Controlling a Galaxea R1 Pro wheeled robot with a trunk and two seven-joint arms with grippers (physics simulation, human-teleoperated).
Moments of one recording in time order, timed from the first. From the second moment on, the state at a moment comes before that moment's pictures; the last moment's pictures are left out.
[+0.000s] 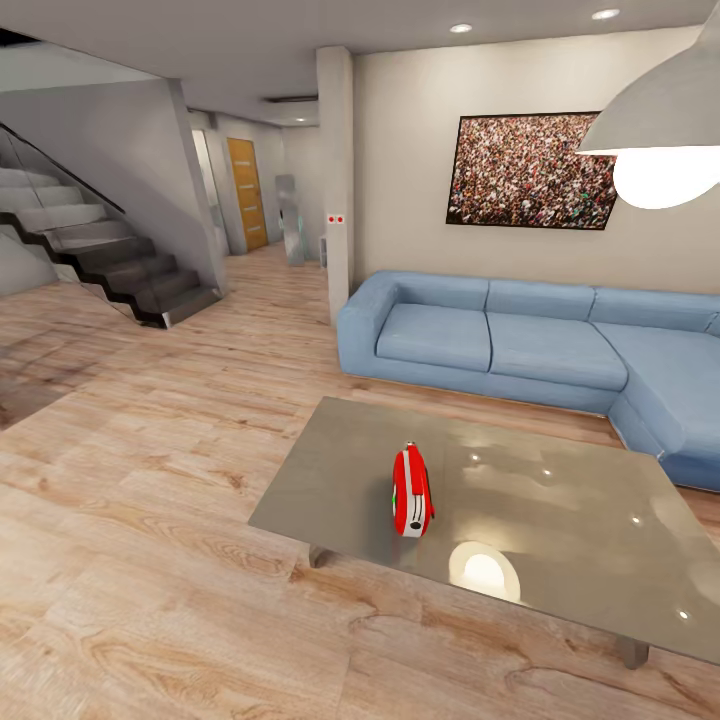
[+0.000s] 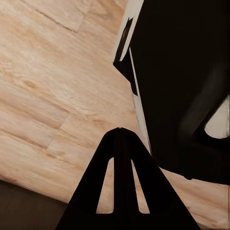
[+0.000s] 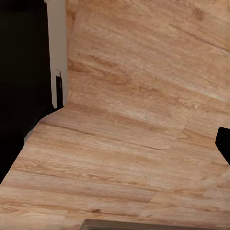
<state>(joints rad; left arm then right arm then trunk) 0.01 0.18 0.67 0.07 -0.36 -0.02 -0.16 -0.15 -0.20 0.26 0.07 -0.15 0.00 0.08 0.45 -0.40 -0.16</state>
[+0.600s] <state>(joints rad) 0.01 0.15 0.67 0.07 -0.36 -0.02 -0.16 -0.15 -0.16 0.26 0.06 -0.15 0.00 0.08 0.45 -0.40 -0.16</state>
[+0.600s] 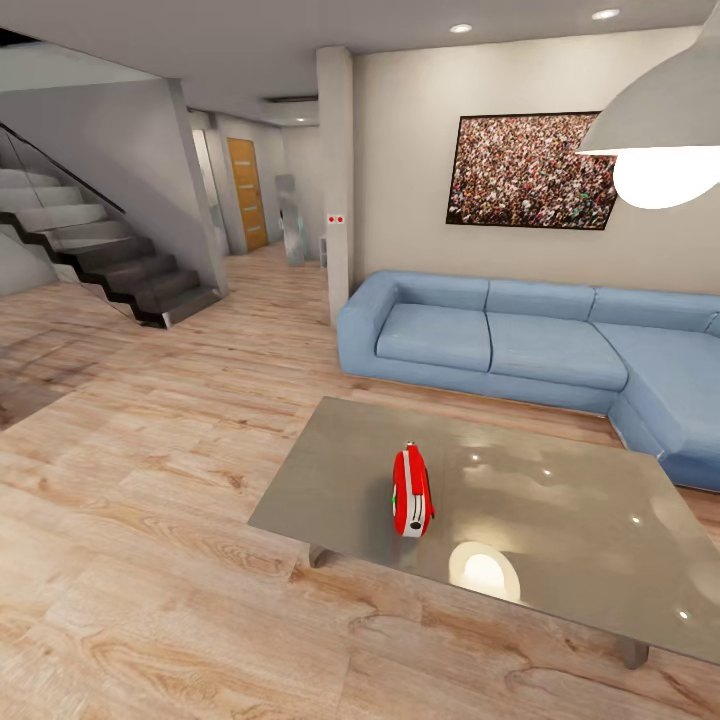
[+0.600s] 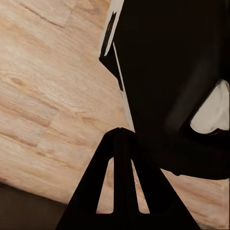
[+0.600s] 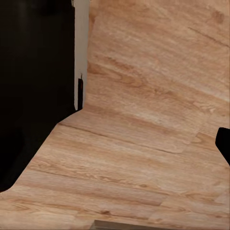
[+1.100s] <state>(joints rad) 0.01 0.03 0.67 0.07 -0.36 -0.02 -0.16 -0.15 -0.15 0.26 0.06 -0.15 0.00 0.08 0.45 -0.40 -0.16</state>
